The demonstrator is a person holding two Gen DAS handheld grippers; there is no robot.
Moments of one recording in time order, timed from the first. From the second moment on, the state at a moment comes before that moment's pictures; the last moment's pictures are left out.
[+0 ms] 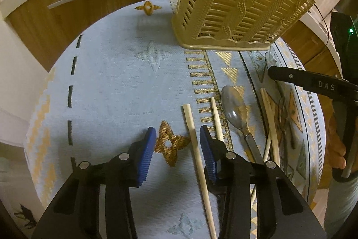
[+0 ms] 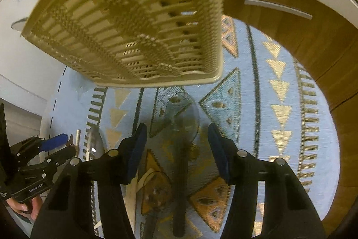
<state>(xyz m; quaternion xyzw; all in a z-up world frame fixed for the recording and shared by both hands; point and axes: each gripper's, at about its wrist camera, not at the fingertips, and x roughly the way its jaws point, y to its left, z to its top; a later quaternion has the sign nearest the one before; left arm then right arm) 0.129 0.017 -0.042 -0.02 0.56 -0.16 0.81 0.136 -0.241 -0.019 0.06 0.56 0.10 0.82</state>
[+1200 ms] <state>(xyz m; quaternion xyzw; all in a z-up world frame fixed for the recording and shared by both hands) 0.125 -0.035 -0.028 0.05 0.54 -0.12 0.83 0.112 -0.212 -0.010 -0.01 0.51 0.13 0.85</state>
